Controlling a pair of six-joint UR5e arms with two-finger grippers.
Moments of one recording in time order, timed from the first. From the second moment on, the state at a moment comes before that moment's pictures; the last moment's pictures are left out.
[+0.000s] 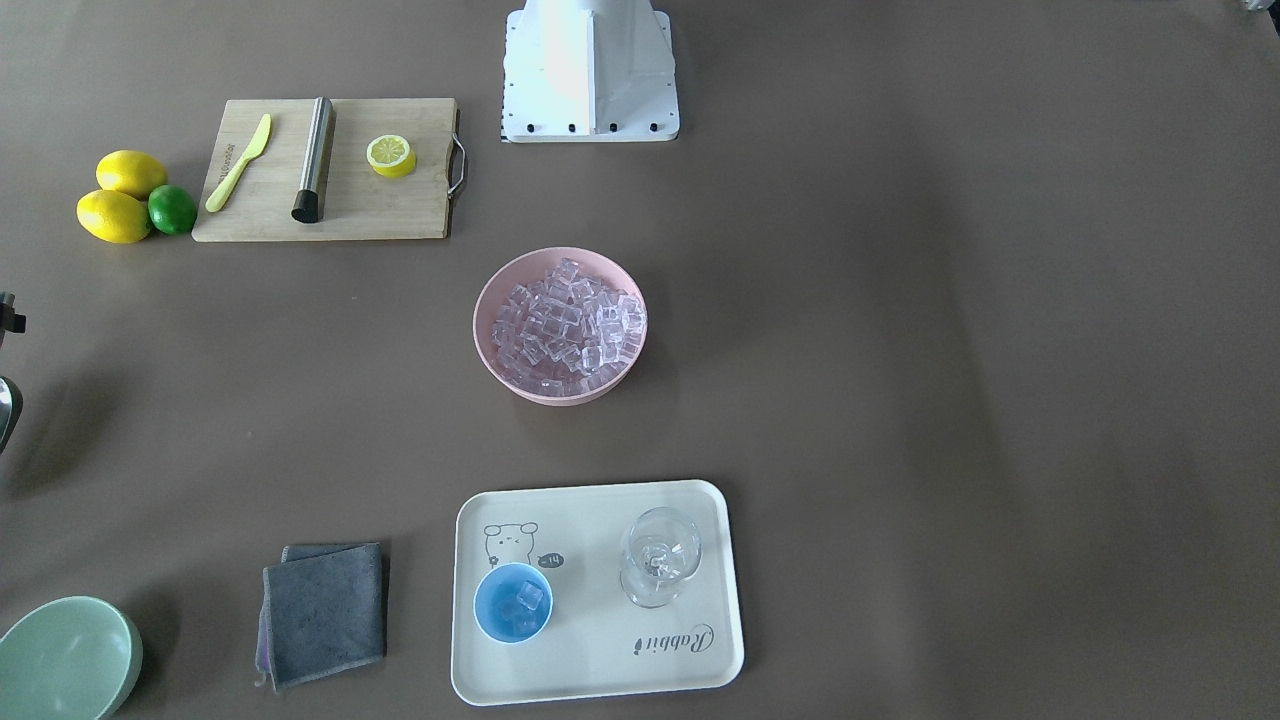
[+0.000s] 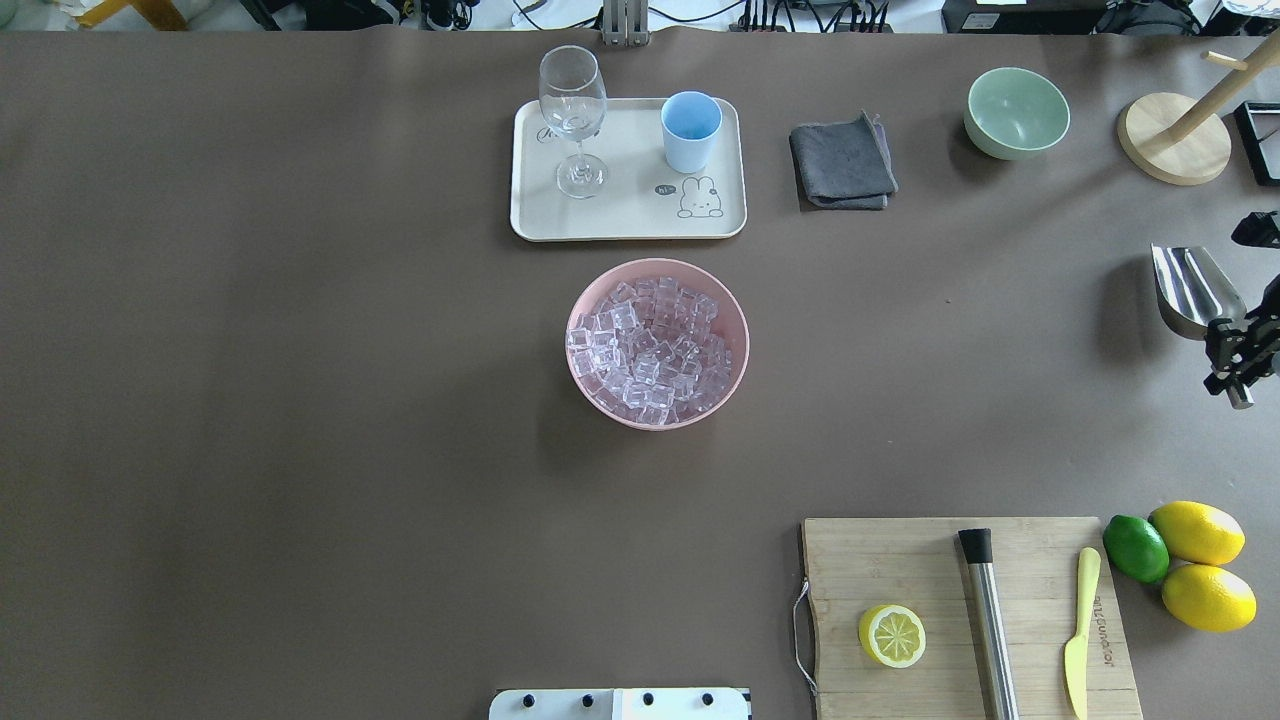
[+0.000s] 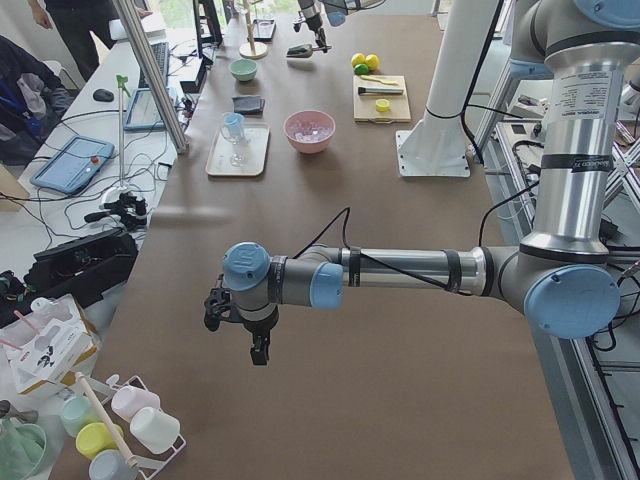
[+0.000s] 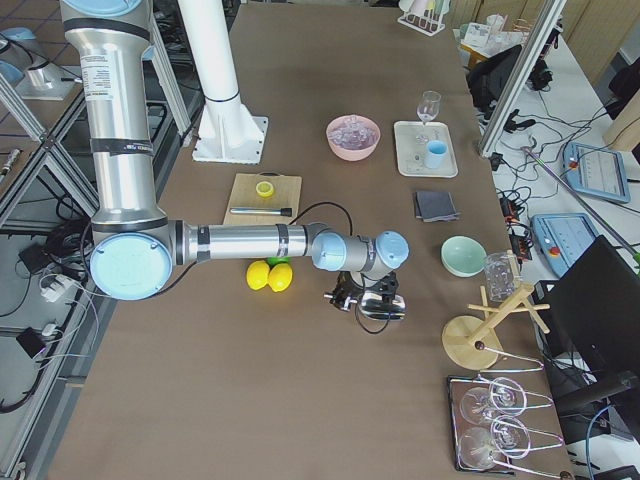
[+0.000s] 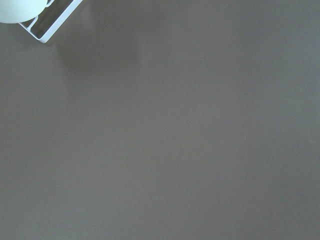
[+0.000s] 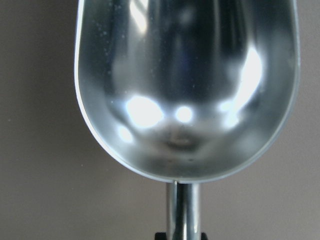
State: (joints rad) left arm -1.54 -1.61 -1.53 -1.65 -2.33 -0.09; right arm 1.20 -1.51 1.50 -1.68 2.45 0.24
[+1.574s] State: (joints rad) left arm -1.54 -1.61 -1.53 -1.65 -2.33 -0.08; right arm 1.50 -1.51 1.66 -1.69 2.37 0.11
